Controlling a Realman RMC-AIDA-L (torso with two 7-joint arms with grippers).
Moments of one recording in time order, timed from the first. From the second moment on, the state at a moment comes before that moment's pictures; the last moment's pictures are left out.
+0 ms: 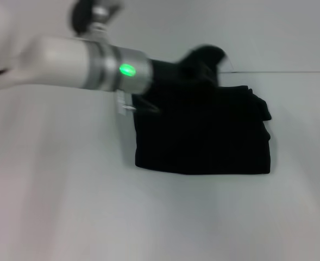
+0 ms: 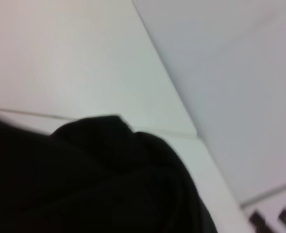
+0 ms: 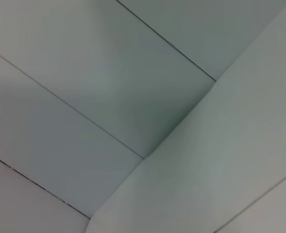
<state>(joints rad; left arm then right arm) -1.00 -2.17 0.77 0.65 2.19 1.15 -2.57 0.42 2.01 -0.30 -0.49 -1.72 -1.27 1.88</state>
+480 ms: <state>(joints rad) -1.04 -2.17 1.49 0.65 2.03 0.96 -2.41 0.43 2.00 -0.31 -0.46 -1.73 -1.25 1.85</state>
